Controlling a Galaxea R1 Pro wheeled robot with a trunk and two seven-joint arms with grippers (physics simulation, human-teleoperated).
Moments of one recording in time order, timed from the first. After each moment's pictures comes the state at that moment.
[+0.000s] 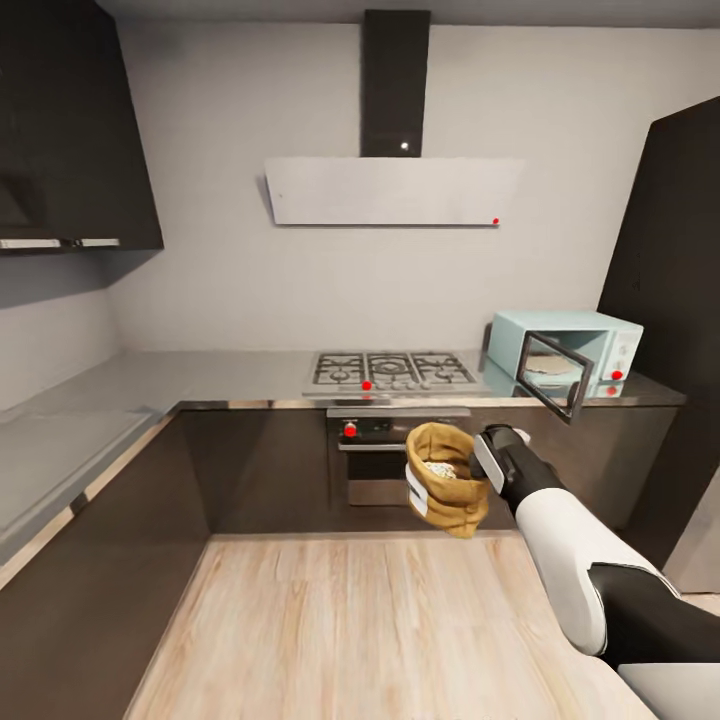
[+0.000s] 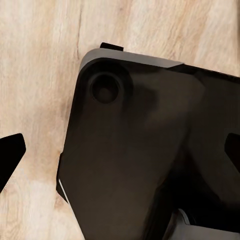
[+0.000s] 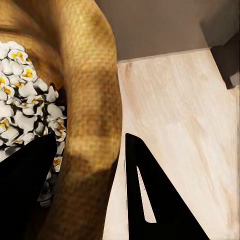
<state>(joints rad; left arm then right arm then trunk) 0.00 -0.06 0.02 -0.08 0.20 -0.08 0.10 -1.05 0.03 -0.10 -0.49 0.01 0.81 -0.36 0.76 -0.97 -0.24</state>
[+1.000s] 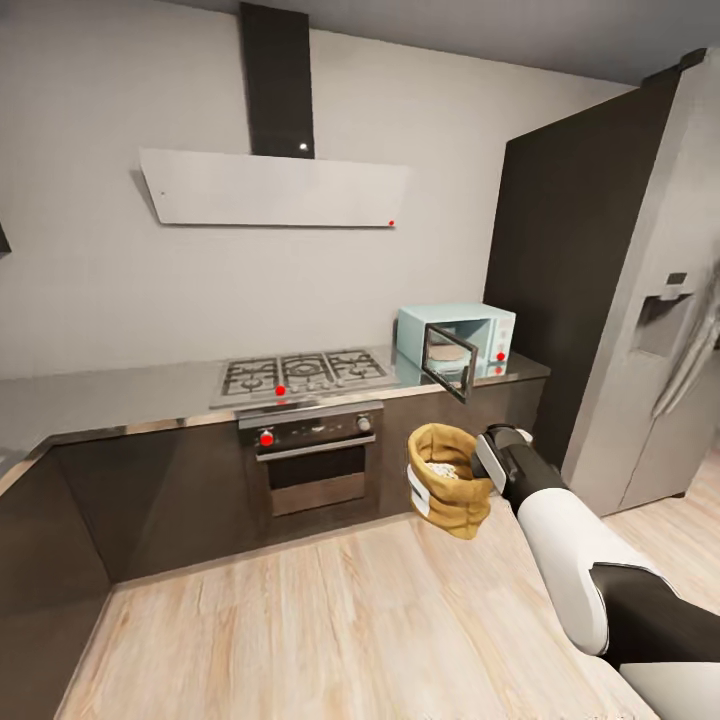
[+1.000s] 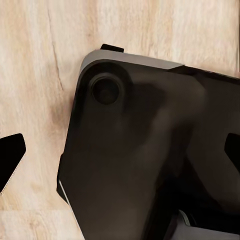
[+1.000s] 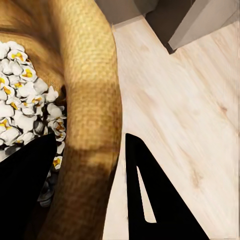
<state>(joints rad) 0.00 -0.06 0.02 -0.08 0.20 -0.08 0.10 -1.05 0.02 -0.10 -0.49 0.01 0.82 -0.36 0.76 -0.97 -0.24</state>
